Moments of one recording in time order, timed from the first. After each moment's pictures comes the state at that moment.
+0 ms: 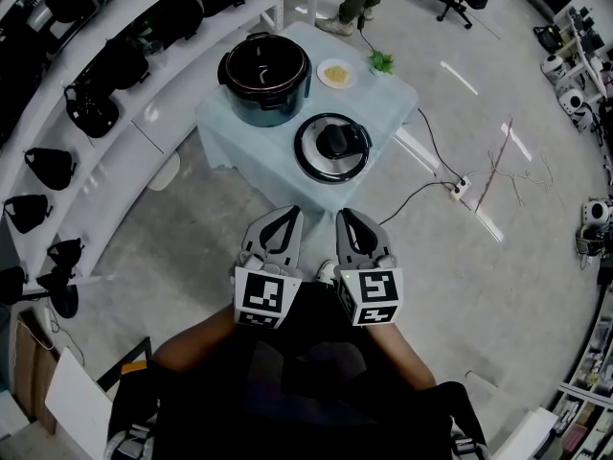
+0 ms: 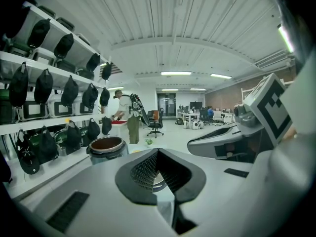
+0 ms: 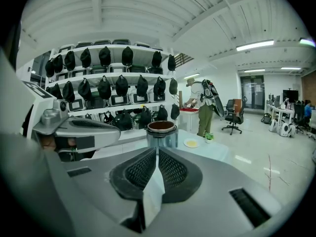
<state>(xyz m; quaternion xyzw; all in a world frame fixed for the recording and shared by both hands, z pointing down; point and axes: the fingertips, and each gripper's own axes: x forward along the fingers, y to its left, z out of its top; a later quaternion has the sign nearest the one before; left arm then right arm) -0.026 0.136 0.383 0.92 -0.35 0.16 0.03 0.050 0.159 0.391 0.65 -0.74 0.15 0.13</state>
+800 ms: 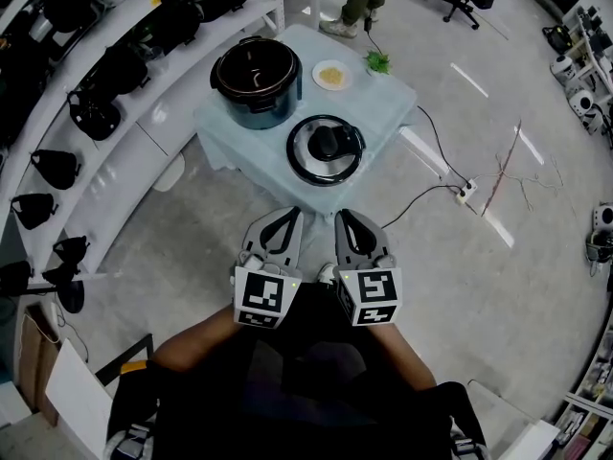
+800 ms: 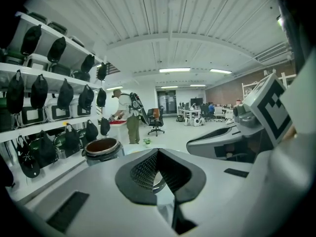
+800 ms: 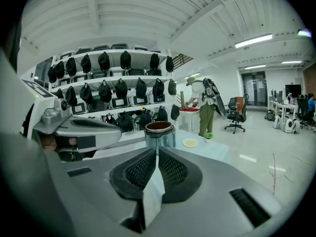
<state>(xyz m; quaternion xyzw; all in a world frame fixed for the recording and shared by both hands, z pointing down) 0.022 0.146 0.381 0.92 -0.36 0.18 0.02 0.093 0.167 0.395 0.63 -0.75 0.16 0.12</state>
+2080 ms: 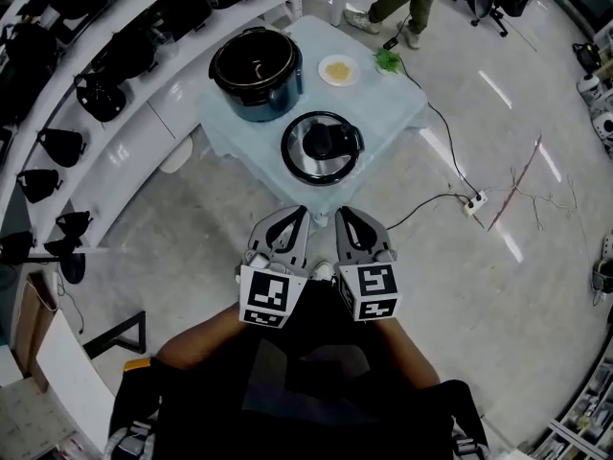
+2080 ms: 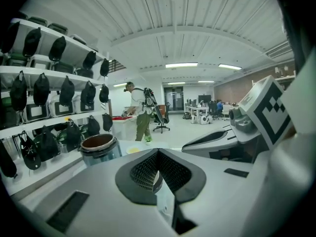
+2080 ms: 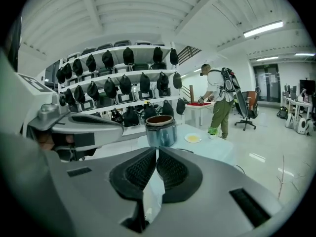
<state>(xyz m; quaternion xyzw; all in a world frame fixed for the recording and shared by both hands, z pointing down) 0.088 0.145 0.398 0.90 -0.40 0.19 0.03 0.150 0.154 0.421 0.57 -0.79 0.18 0.14</state>
